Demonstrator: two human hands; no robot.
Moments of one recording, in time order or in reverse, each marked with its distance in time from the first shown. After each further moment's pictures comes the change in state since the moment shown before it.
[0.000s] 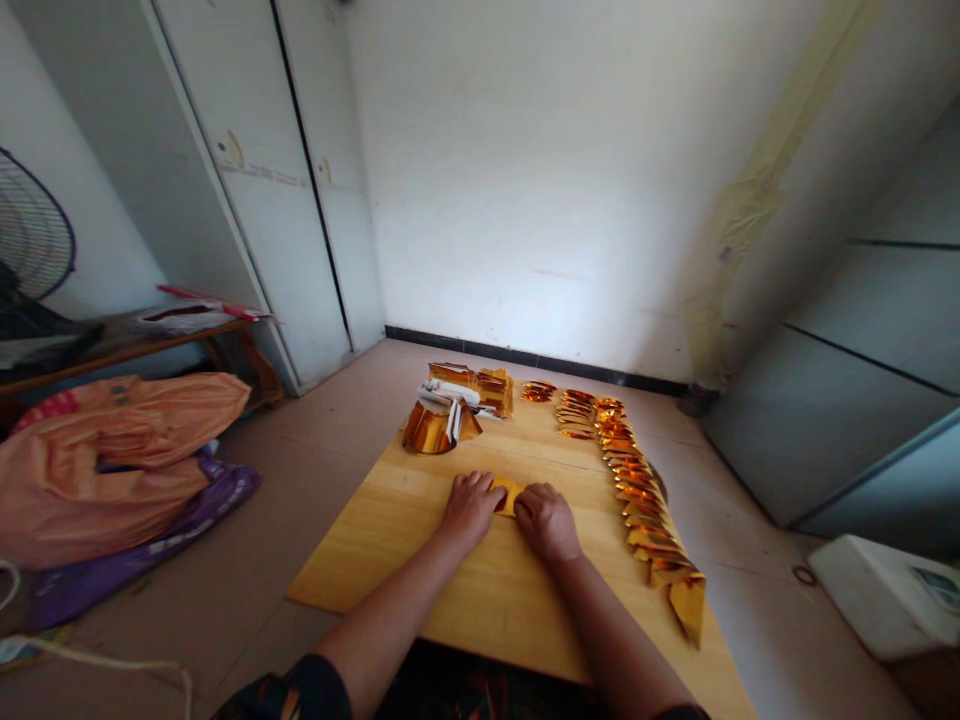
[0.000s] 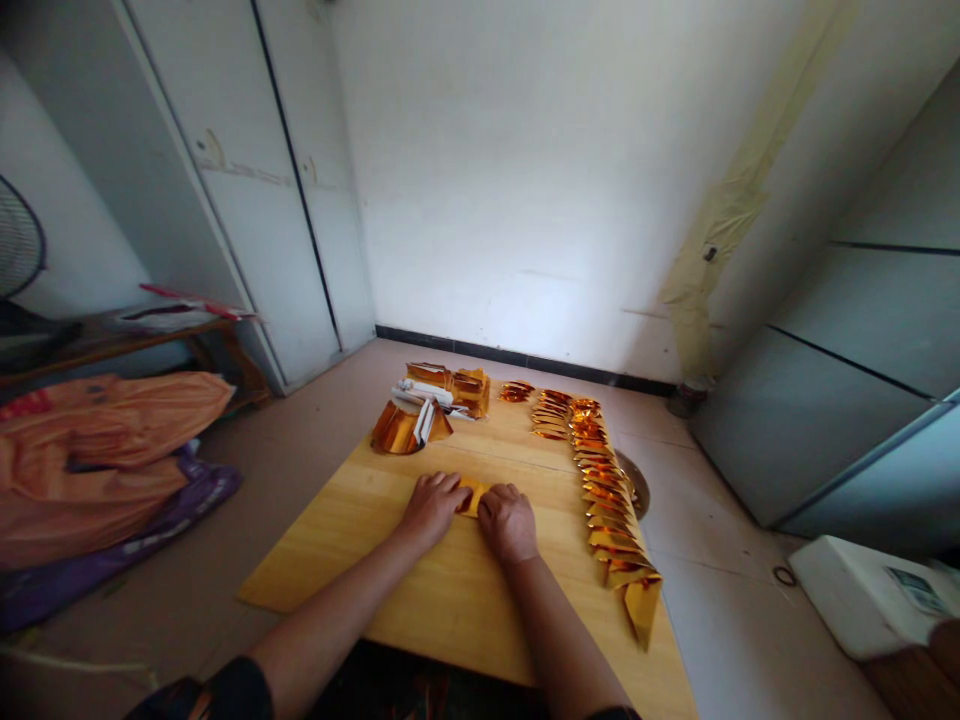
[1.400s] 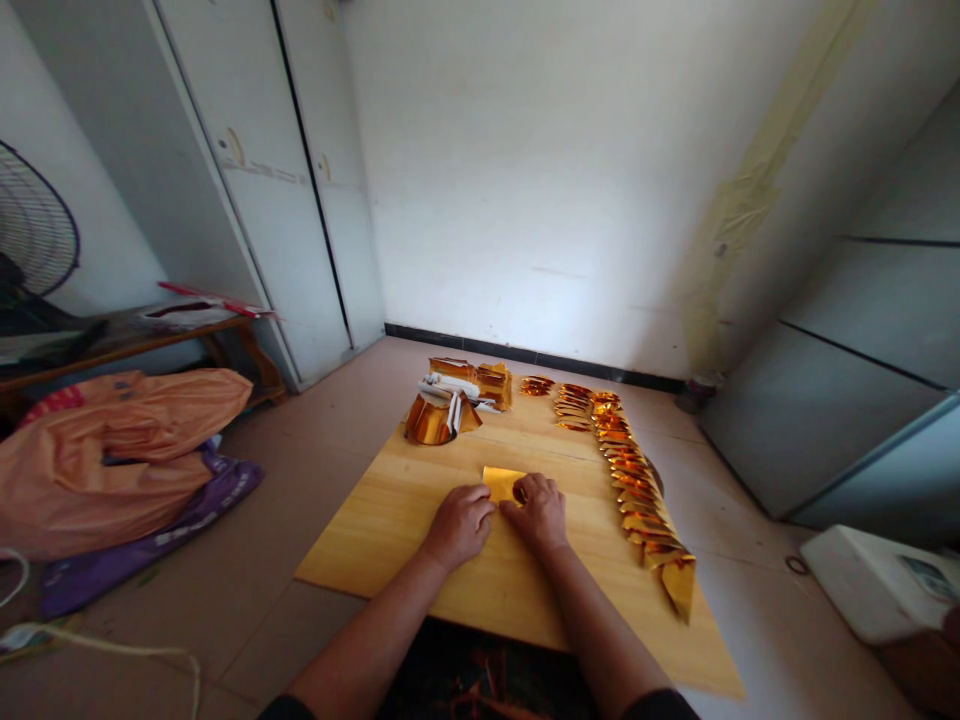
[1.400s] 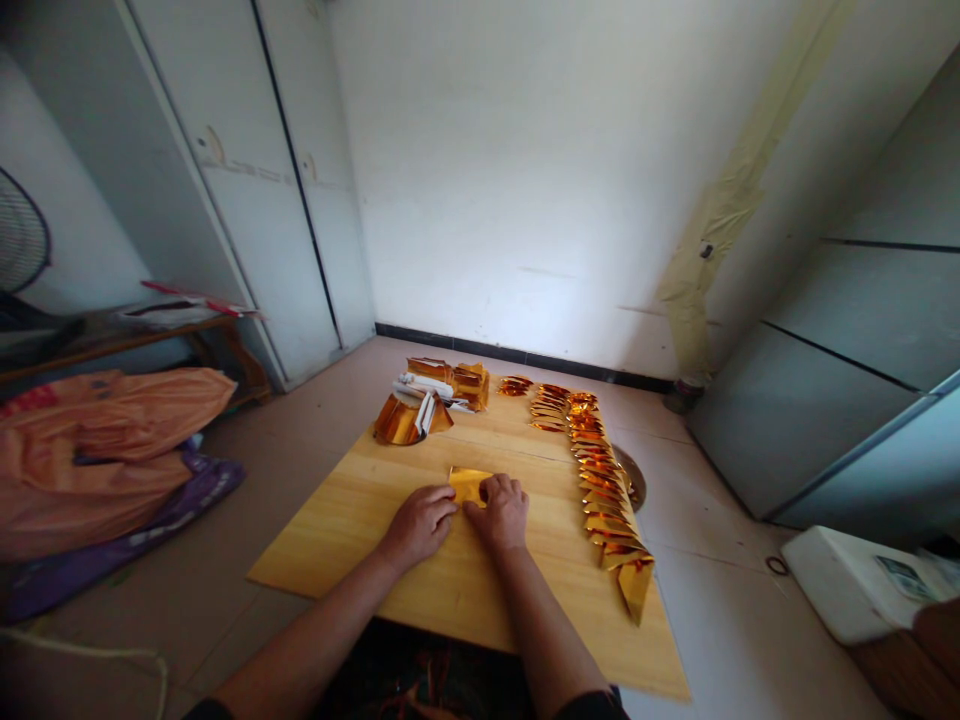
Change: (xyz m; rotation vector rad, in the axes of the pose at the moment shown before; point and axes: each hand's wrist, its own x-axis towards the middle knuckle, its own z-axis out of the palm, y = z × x) left_hand -0.040 -0.008 0.015 -0.249 0.251 0.144; right_hand -0.002 -0.019 0.004 0.091 0.013 0.313
